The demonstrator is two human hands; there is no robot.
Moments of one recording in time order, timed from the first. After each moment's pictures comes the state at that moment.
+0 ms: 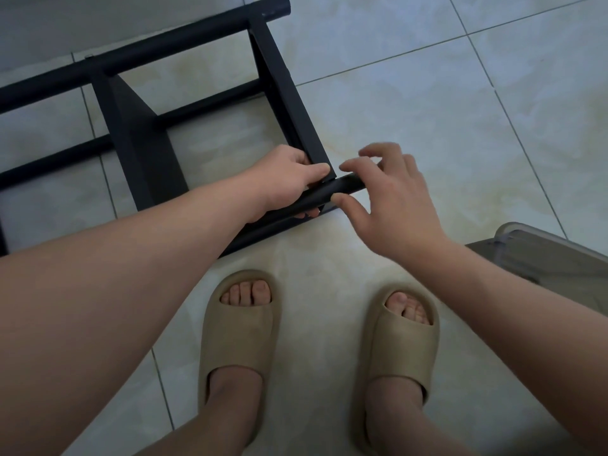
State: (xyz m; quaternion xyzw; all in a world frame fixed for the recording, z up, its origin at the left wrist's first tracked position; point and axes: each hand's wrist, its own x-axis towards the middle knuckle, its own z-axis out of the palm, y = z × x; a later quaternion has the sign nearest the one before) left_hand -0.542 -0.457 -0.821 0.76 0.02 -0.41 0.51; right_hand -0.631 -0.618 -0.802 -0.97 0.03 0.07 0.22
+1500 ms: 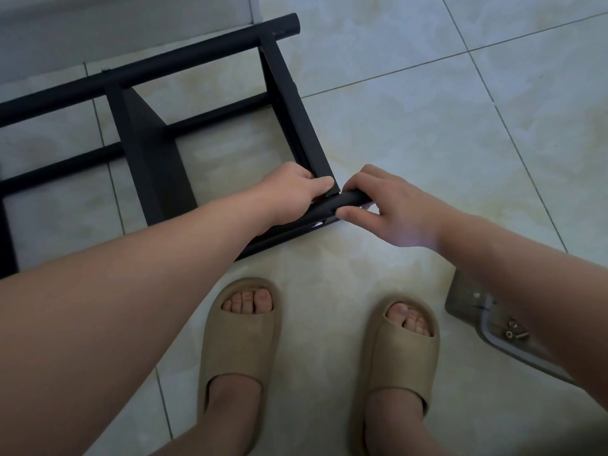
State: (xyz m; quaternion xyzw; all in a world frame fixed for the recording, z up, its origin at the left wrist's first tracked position) left_hand -0.547 -0.460 -0.804 0.83 0.01 -0.39 0.41; right_hand -0.600 -0.652 -0.811 -0.92 -0.11 0.22 0.31
